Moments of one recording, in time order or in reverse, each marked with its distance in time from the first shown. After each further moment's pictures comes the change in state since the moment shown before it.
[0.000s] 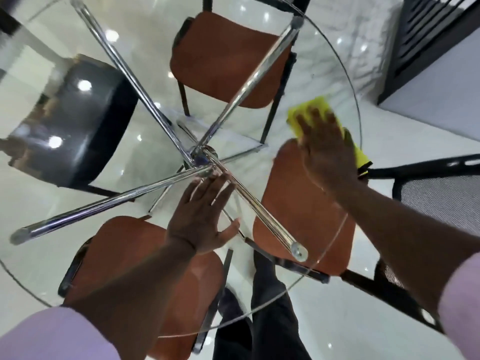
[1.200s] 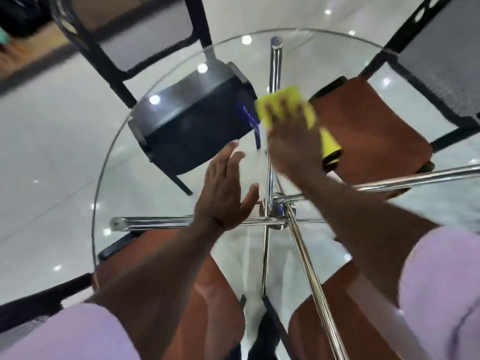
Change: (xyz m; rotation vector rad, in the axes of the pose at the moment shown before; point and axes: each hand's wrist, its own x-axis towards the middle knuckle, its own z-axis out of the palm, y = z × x) left_hand 0.038 -0.212 -0.042 -0.302 0.441 -0.688; right_hand 0.252 -0.367 0.065 0.051 0.017 -0.522
